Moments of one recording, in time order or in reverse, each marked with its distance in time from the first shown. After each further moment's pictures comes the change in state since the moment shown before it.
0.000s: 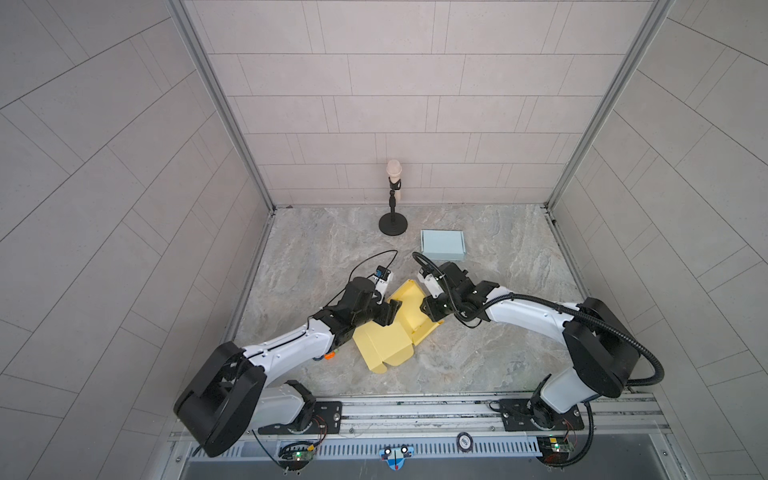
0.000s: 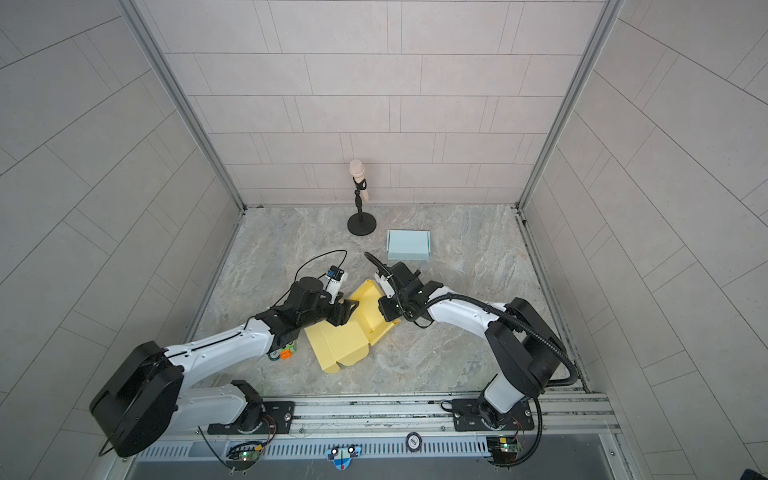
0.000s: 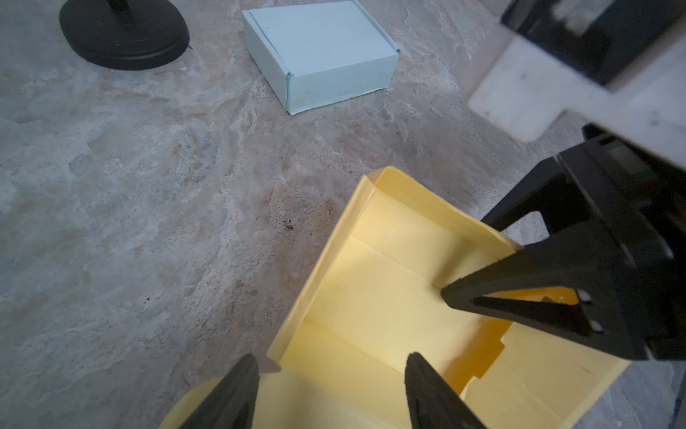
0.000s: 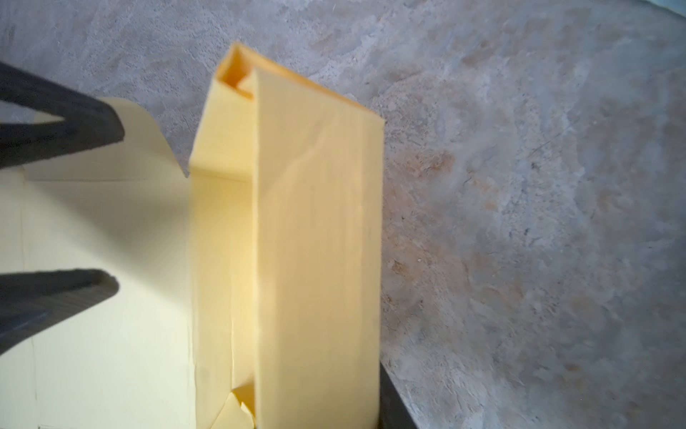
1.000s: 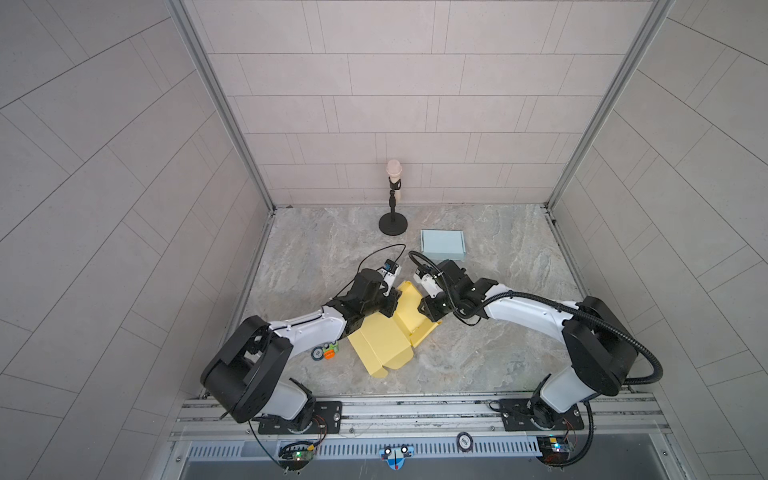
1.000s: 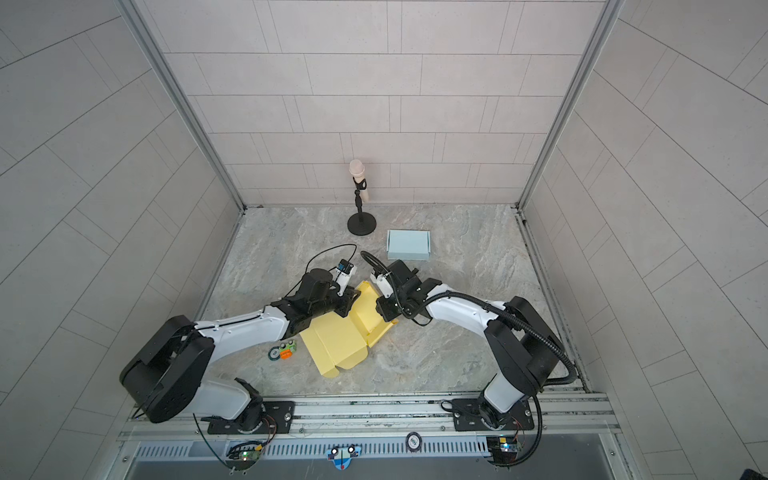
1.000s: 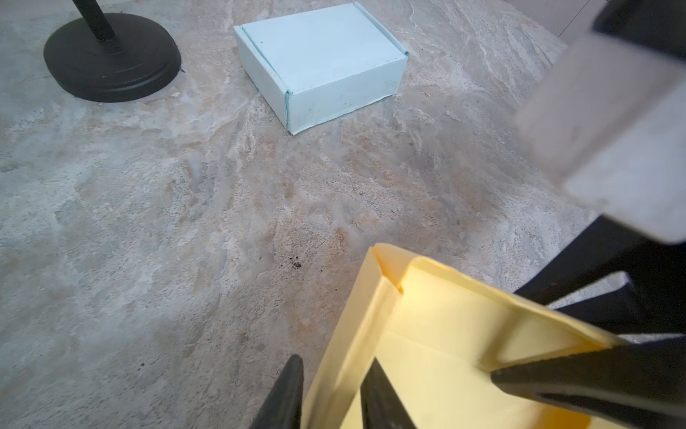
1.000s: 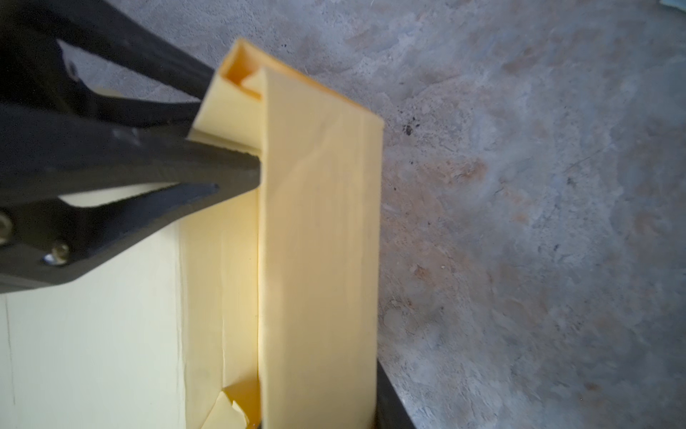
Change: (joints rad) left arm 0.011 0.165 0.072 0.086 0.003 0.072; right arm 0.000 0.009 0.032 -0.033 -0.051 -0.051
